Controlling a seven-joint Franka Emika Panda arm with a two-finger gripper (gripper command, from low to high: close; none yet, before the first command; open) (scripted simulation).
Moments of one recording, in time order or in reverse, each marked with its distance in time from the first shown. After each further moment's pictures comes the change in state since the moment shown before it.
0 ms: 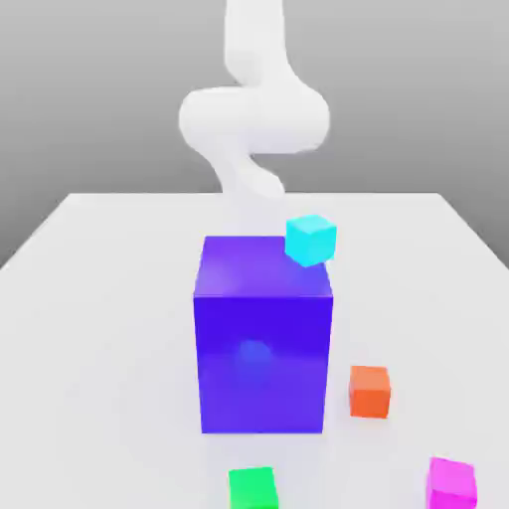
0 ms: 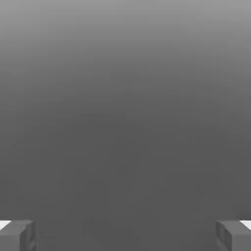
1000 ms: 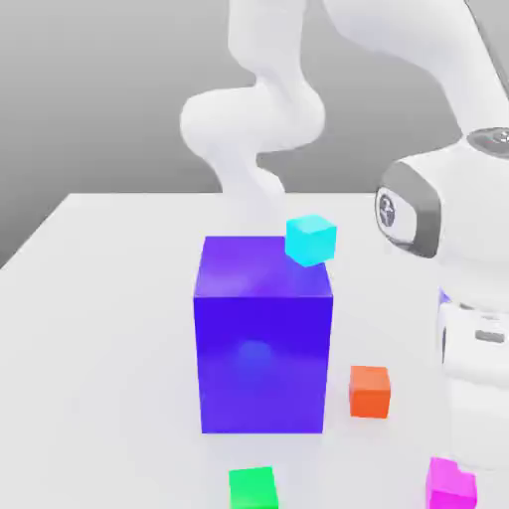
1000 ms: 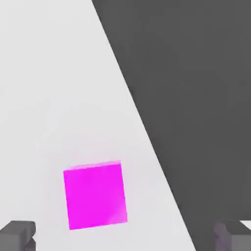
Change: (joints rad) arm 0.372 1.079 0.023 0.030 -0.009 0.324 -0.796
